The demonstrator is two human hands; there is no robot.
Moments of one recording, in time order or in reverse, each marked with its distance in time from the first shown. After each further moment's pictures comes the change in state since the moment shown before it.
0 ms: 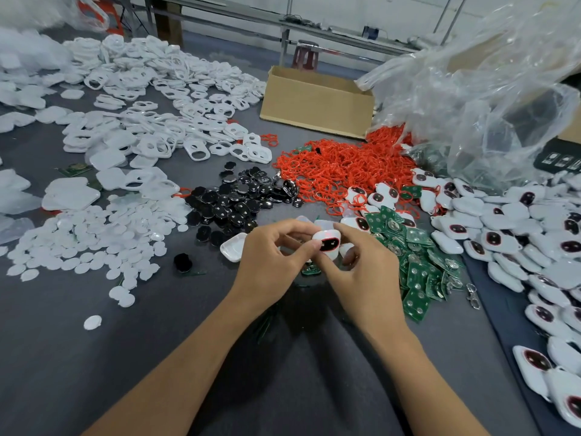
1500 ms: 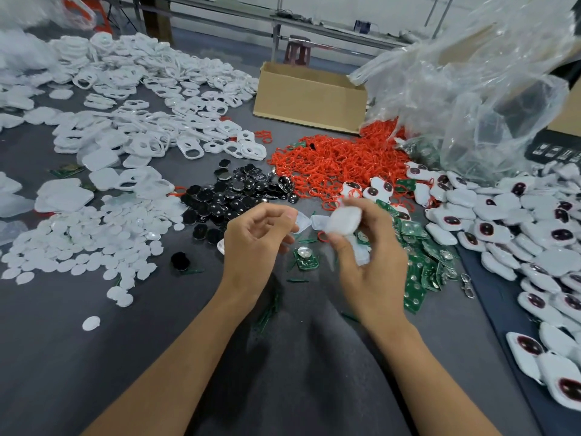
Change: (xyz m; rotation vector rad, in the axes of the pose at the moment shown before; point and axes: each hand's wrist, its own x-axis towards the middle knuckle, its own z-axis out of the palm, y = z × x) left_hand 0.004 0.001 -0.006 -0.267 0.162 -0.049; right_hand -0.003 0.007 -0.004 0.273 0.197 -0.146
